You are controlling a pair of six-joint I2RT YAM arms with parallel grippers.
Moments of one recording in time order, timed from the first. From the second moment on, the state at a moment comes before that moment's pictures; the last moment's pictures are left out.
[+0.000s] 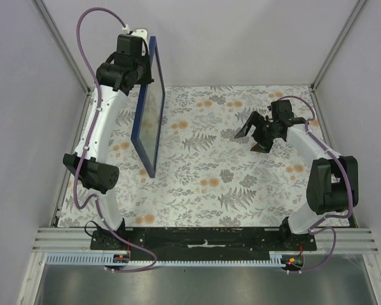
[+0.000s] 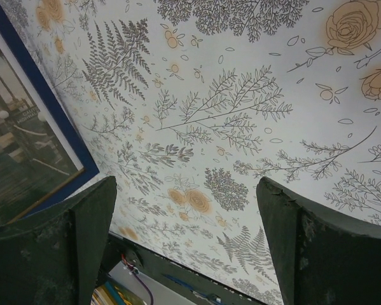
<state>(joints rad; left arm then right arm) -0.32 1.90 2.34 -0.98 -0.20 -0.15 0.09 1.61 1.16 -0.55 -0.42 0.66</state>
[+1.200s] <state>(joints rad) 0.12 1.64 1.43 -0.38 0.53 -0.45 0.12 1.68 1.07 -0.37 -0.48 0.62</state>
